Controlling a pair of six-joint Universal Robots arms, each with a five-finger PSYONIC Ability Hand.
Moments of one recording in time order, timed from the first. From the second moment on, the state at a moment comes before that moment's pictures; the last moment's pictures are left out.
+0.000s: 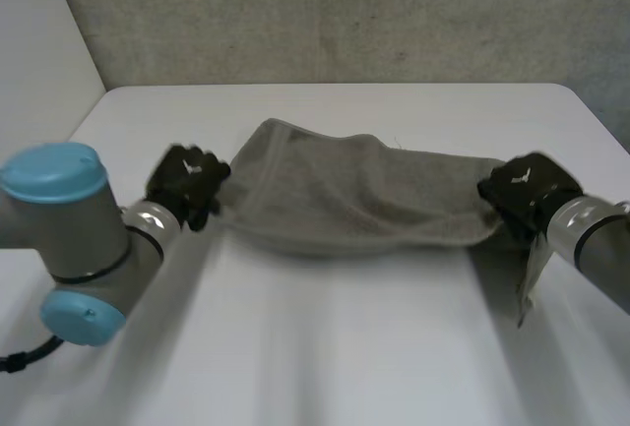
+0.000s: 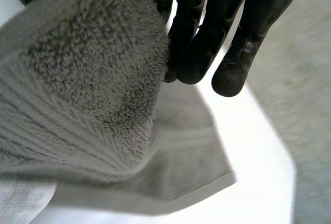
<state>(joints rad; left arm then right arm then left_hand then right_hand) 4.34 -2.04 -1.57 3.42 -1.49 3.69 1.78 -1.30 1.59 0.10 1.40 2.38 1.41 1.47 1.54 1.52 1.48 1.31 1.33 1.33 1.34 1.19</state>
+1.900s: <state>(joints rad) 4.52 -1.60 -1.70 3.41 -1.51 3.57 1.56 -1.52 1.44 0.42 1.27 2.28 1.41 1.48 1.54 1.52 1.49 1.31 1.34 1.34 1.34 1.20</state>
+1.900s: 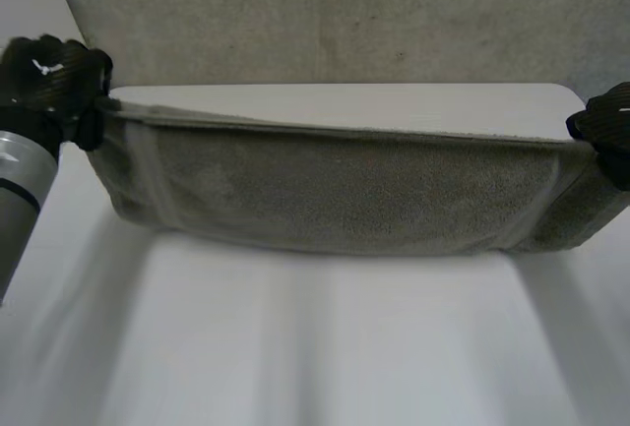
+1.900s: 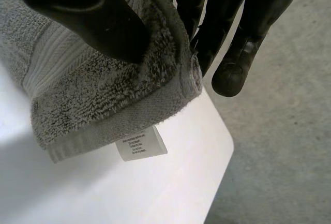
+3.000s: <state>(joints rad) 4.37 -2.18 -1.20 3.20 -1.65 3.60 1.69 -1.05 1.14 0.24 1.41 2.46 0.27 0.26 0.25 0.26 0.22 0.23 0.24 0.24 0.25 0.06</state>
